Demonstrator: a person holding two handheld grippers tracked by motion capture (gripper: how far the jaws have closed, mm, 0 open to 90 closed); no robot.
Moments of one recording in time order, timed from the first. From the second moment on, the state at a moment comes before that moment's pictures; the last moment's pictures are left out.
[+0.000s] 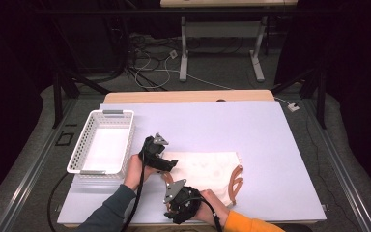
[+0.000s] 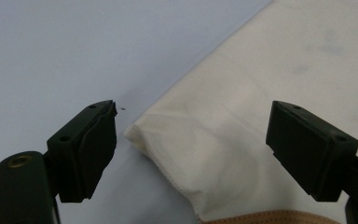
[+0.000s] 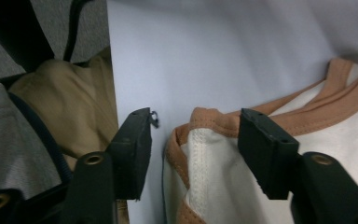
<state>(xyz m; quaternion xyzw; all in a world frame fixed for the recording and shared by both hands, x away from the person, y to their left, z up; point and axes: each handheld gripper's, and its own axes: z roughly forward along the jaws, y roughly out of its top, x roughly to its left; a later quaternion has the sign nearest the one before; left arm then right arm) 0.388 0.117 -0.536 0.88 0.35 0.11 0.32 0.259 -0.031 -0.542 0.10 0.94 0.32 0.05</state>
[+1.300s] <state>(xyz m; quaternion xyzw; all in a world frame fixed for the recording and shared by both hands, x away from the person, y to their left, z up) 0.400 0.124 -0.549 0.88 0.36 0.08 0.31 0.258 -0.038 -0.551 0.12 0.94 0.32 0.07</state>
